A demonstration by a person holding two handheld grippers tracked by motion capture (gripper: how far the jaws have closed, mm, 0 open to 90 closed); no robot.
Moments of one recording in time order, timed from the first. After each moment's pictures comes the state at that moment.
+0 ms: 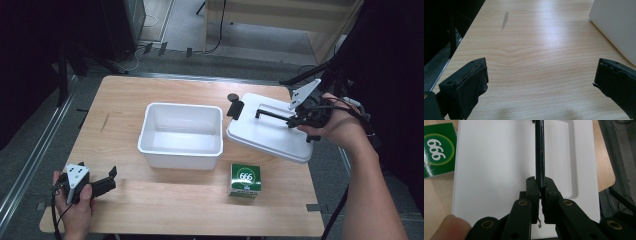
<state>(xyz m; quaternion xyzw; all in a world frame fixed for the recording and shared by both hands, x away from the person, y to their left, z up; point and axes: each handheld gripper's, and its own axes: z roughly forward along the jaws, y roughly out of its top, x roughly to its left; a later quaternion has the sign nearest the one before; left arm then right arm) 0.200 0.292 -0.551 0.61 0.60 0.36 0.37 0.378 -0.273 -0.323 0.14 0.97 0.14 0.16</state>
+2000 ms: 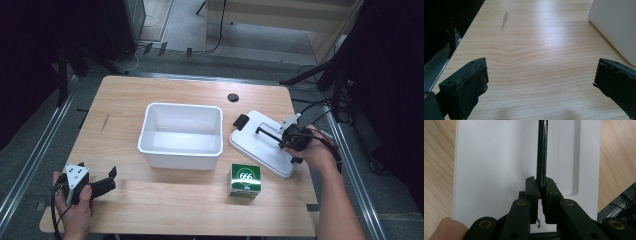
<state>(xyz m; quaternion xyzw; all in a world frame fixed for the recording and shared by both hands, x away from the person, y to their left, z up) 0.198 0.292 -0.551 0.61 0.60 0.36 0.38 0.399 -0.295 -0.470 0.24 0.95 0.12 0.16</state>
